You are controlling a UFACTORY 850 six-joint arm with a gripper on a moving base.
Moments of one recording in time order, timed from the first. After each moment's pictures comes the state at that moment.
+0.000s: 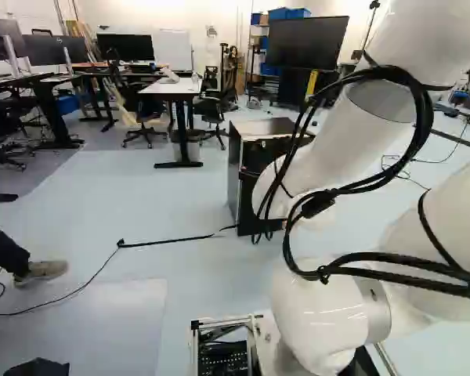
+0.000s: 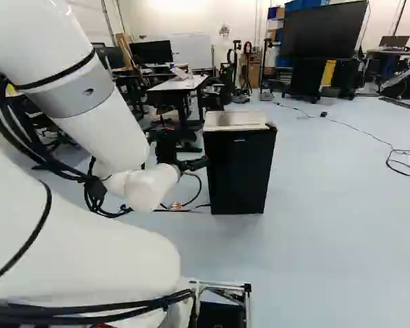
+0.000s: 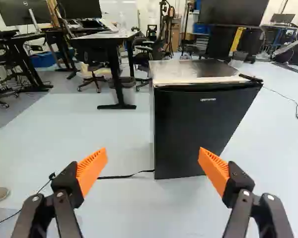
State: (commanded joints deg) arm 0.0 16.0 -5.0 0.0 50.0 0.0
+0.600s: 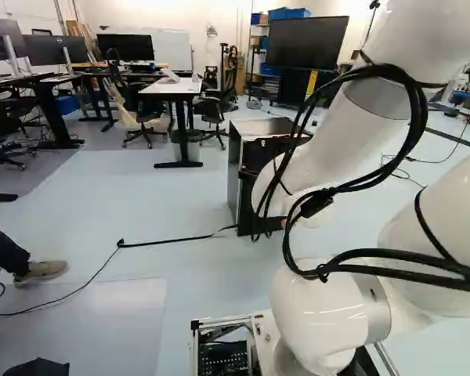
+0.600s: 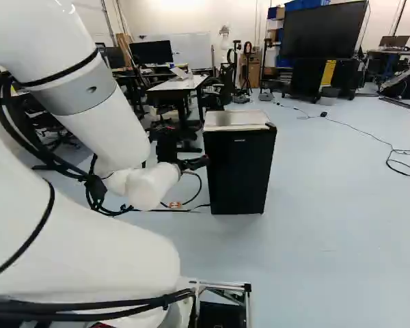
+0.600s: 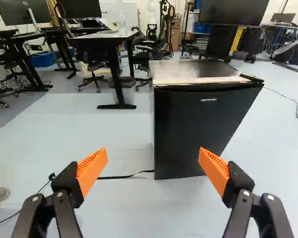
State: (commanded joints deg) arm 0.0 14.7 -6.1 0.0 50.0 0.0
